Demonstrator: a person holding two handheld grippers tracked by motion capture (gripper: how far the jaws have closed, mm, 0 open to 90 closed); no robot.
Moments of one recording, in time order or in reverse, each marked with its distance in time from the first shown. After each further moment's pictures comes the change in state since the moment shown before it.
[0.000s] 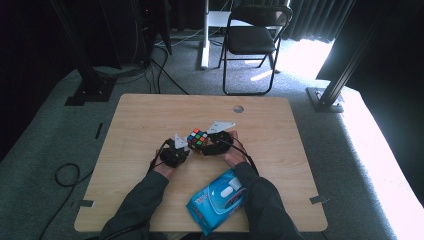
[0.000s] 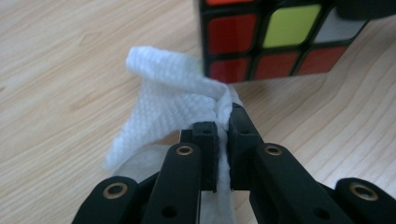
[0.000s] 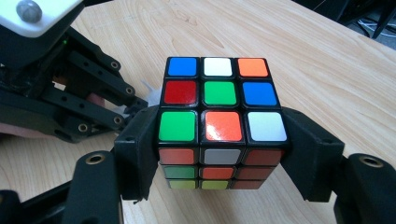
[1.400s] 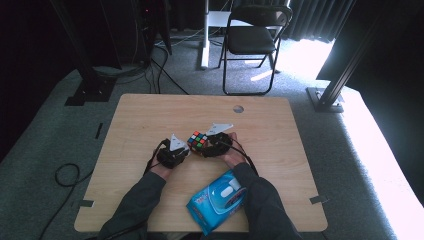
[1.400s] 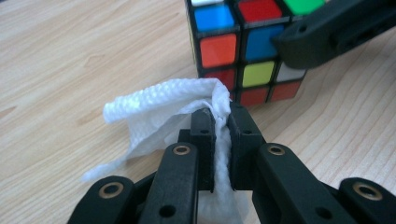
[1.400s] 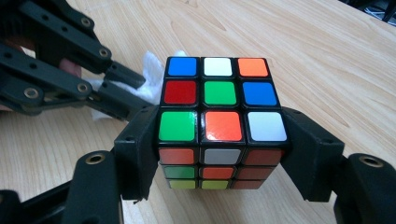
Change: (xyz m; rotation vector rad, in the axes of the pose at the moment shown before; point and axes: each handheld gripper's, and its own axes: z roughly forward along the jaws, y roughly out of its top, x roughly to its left) left arm 0.004 -0.006 -0.013 -0.079 -0.031 0.018; right arm -0.002 -0.008 0.009 0.042 0.005 0.001
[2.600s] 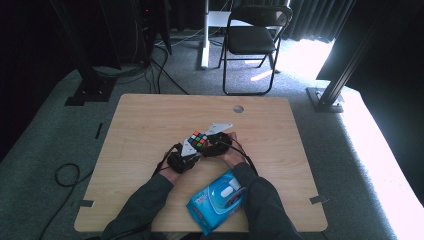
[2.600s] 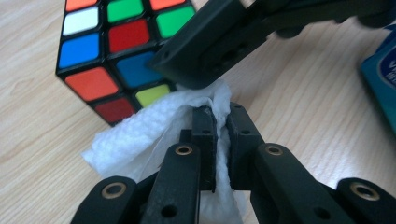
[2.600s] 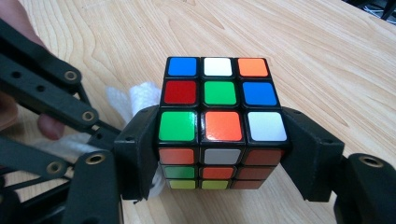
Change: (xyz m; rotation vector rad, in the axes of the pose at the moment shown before) left arm -0.034 0.011 0.007 0.005 -0.097 0.102; right arm -0.001 0.000 0.002 0.008 -0.007 0.000
